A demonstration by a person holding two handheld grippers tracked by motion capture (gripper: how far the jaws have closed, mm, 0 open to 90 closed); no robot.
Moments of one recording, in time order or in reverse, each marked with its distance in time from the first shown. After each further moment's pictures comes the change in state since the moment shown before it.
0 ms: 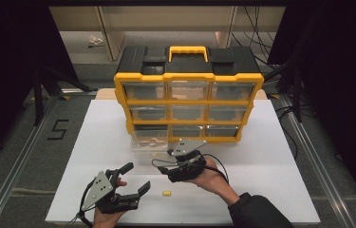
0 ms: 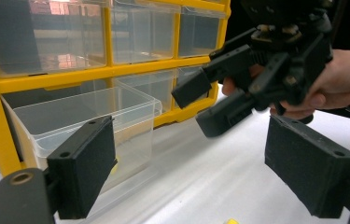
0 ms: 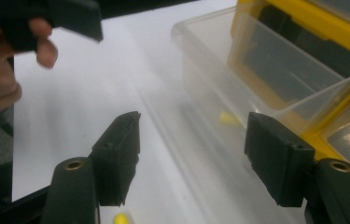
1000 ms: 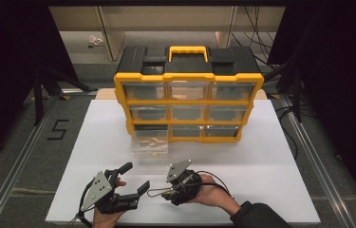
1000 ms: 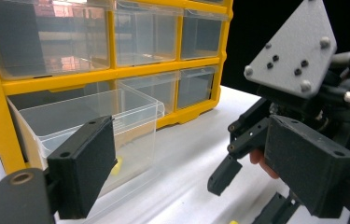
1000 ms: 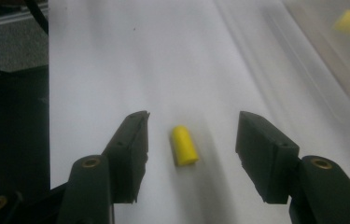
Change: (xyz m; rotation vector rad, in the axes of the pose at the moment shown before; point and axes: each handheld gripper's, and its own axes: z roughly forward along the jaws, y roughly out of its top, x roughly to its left) left arm 0.000 0.001 -0.001 -0.007 0.011 -0.001; right arm 0.027 -0.040 0.024 0.268 0.151 -0.109
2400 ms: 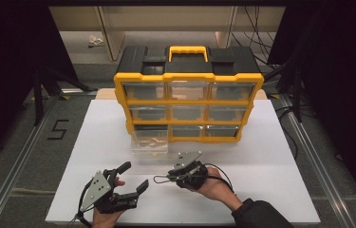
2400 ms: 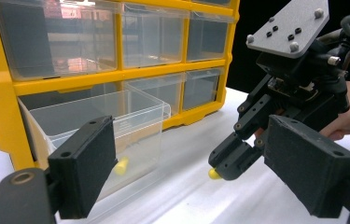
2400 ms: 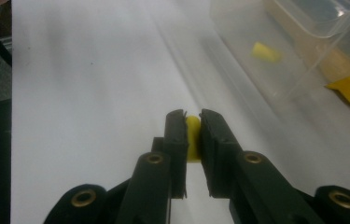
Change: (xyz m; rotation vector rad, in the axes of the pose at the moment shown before) left arm 0.001 0.001 -0.002 -0.008 0.023 -0.001; right arm -0.020 0.002 -0.021 -0.102 -0.104 0.057
